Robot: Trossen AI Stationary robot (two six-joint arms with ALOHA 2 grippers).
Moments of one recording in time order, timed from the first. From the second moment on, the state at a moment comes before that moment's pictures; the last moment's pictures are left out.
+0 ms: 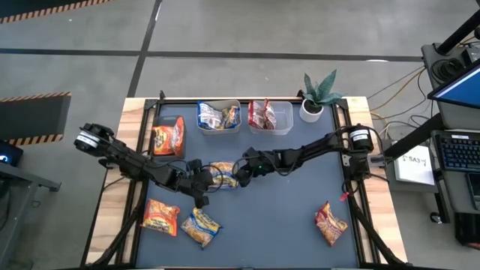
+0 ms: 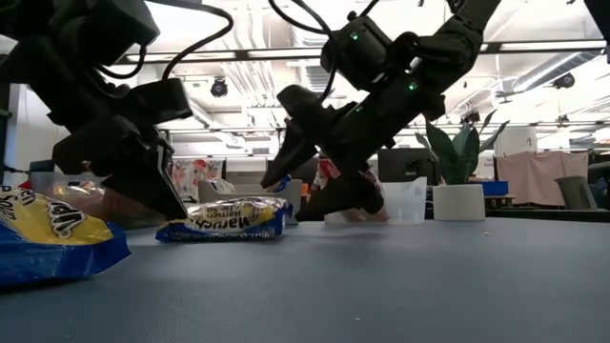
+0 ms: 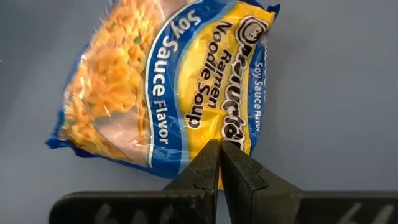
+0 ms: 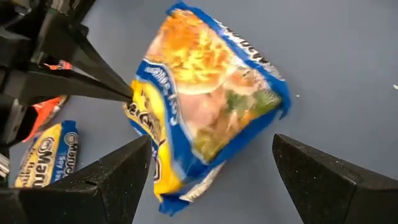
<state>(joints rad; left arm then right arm) -0.35 1.51 0.55 -0.09 -0.41 -0.48 0.01 1.93 1.01 0.28 0.02 0.85</state>
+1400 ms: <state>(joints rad) -0.36 1.52 0.51 -0.04 -0.41 -0.51 0.01 1.95 1.01 0.39 0.03 0.69</state>
